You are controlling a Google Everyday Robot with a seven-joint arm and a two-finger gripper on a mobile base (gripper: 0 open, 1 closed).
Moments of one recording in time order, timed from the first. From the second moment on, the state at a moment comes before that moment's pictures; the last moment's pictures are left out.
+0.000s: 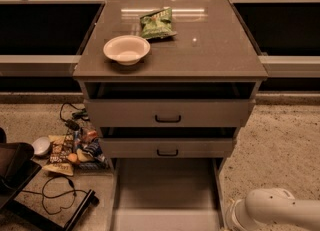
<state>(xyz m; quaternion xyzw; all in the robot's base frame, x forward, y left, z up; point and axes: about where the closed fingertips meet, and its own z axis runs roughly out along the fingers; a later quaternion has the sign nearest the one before) 0.345 -0.223 0.383 -0.48 0.86 0.12 0.10</state>
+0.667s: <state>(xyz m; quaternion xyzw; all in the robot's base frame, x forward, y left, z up) 0.296 -0.261 0.276 -0.44 0.88 0.17 0.09</state>
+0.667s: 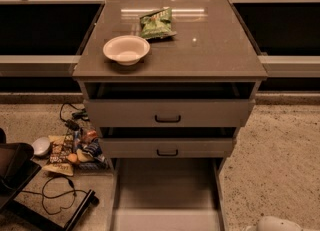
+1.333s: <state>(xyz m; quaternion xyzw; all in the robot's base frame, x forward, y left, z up) 0.265 -0.273 0.199 -0.43 0.88 0.20 0.08</state>
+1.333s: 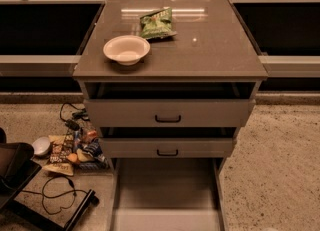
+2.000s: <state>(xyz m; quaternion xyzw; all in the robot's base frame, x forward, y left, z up) 0.264 -0.272 0.196 -0.43 0.88 0.21 0.08</state>
